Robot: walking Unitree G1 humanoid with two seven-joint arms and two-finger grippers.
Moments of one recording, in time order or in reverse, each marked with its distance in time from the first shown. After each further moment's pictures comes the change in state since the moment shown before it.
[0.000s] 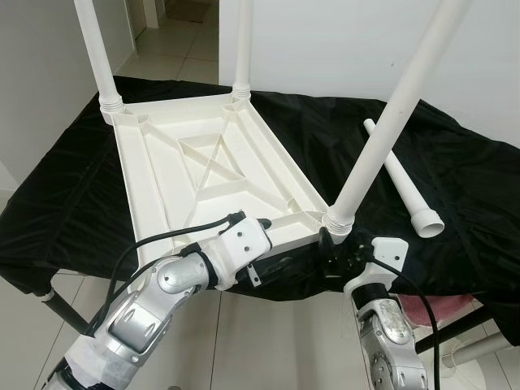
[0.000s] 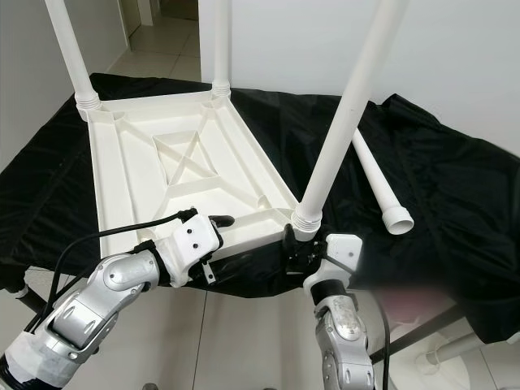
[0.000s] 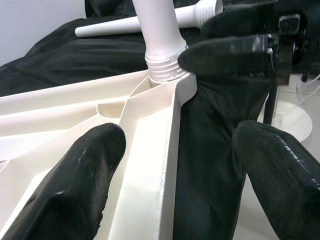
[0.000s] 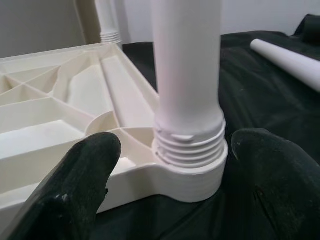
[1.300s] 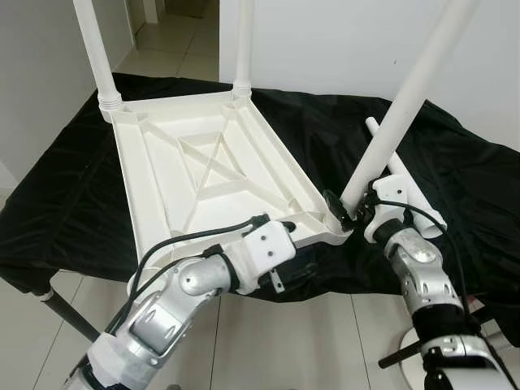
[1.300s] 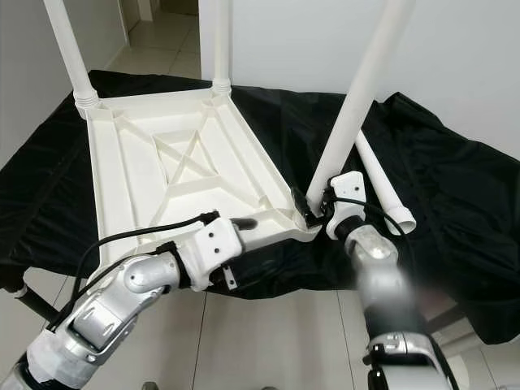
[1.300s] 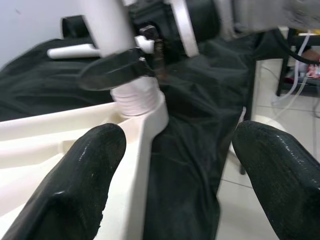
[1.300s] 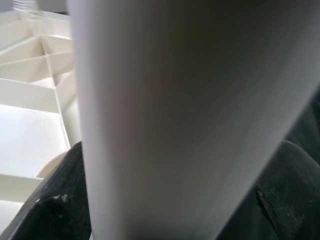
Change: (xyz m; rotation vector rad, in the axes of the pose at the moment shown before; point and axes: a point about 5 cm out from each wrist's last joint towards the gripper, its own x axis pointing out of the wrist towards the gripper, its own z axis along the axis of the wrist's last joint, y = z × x) left arm 0.022 -0.022 0.020 -0.030 -0.074 -0.079; right arm 0.096 -0.035 0.031 -0.291 0.050 0.421
